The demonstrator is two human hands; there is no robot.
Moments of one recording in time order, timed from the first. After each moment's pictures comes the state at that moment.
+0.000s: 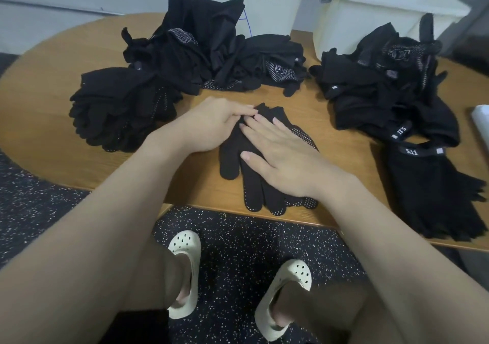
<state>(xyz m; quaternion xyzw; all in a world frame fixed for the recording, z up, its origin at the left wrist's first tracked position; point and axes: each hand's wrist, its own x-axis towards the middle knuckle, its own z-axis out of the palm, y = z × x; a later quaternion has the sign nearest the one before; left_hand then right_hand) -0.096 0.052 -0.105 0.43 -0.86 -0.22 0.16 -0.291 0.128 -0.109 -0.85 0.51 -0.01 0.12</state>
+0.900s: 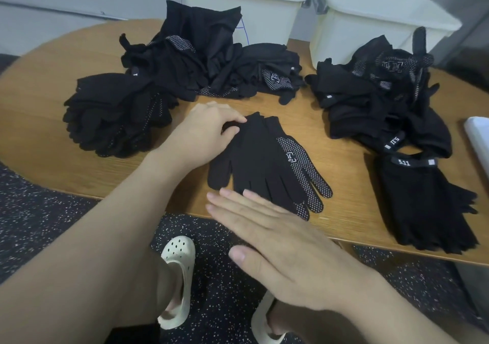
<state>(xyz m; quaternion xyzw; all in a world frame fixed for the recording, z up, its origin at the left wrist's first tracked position) -0.100 0.058 -0.120 0.46 -0.84 -0.11 0.26 -0.285 0.235 -0.096 -0.90 0.38 -0.09 0.18</state>
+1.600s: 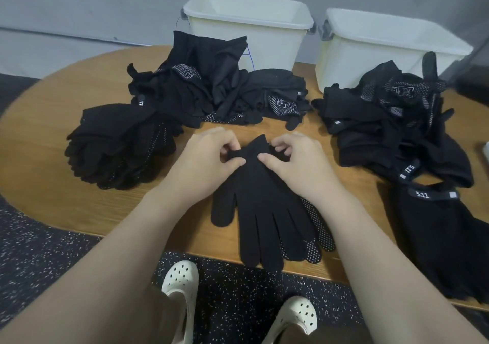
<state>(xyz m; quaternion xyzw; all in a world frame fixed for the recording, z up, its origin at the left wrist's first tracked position) -0.101 0.067 -0.115 0.52 -0.77 -0.18 0.31 -0.303 0.080 -0.106 -0.69 0.65 -0.28 0.16</state>
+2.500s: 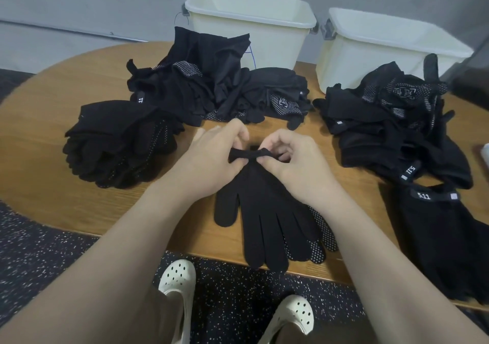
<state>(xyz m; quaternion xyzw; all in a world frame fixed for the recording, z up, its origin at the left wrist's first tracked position) -0.103 0.061 -0.111 0.49 -0.81 -0.17 0.28 -0.290 0.091 -0.097 -0.68 0.56 -0.37 0.30</state>
